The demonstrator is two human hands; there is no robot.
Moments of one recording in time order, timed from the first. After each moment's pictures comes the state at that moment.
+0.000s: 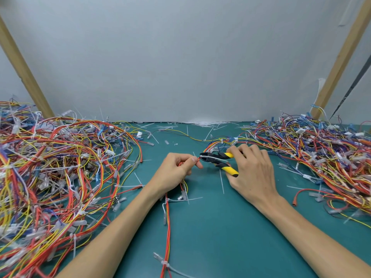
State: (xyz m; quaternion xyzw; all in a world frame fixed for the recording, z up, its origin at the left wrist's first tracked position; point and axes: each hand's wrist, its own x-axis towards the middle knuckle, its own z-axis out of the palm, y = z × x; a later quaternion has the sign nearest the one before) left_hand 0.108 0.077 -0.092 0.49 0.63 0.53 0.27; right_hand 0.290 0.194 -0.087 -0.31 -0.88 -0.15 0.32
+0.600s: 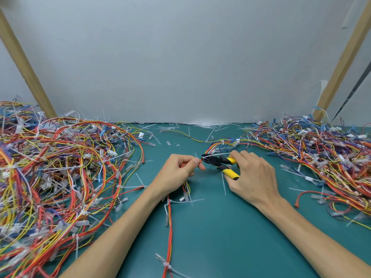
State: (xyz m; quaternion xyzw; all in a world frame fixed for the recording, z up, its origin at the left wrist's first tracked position) left_hand 0.112 0.074 -0.087 0.50 0.65 0.52 0.26; right_hand 0.291 0.189 -0.088 -0.32 -0.88 -0.10 0.33
